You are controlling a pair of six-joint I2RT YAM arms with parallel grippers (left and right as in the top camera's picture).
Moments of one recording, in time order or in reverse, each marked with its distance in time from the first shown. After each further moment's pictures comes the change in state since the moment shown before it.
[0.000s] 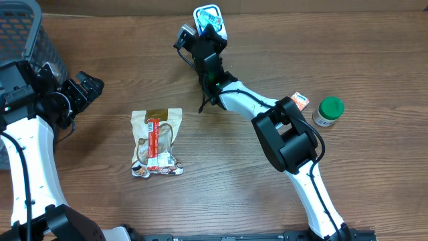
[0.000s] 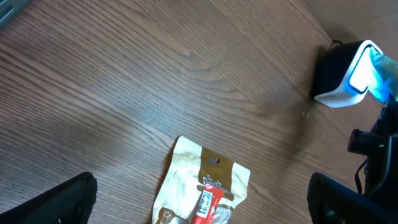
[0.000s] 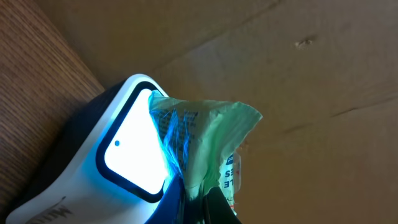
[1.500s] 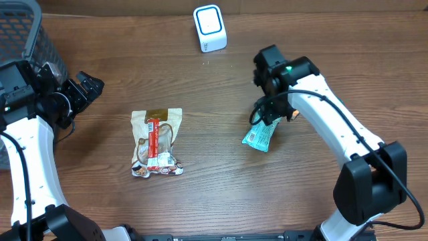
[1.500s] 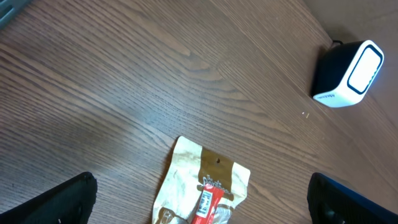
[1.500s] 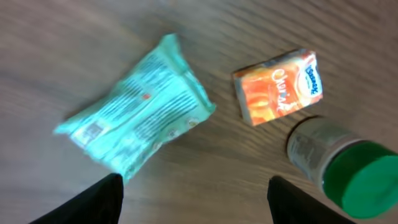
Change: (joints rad) left arm 0.000 0.000 0.000 0.000 0.000 0.000; right arm -0.219 -0.654 -0.296 -1.624 -0.444 0.890
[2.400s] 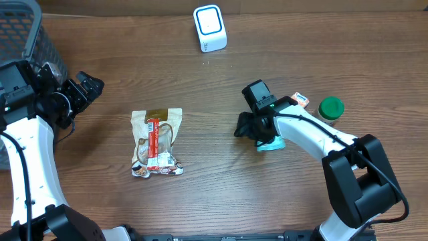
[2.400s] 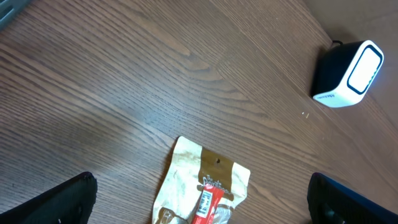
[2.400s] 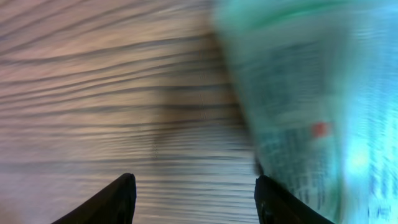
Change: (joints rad) left arm 0.000 0.000 0.000 0.000 0.000 0.000; right arm 0.089 0.002 -0.397 0.504 -0.273 0.713
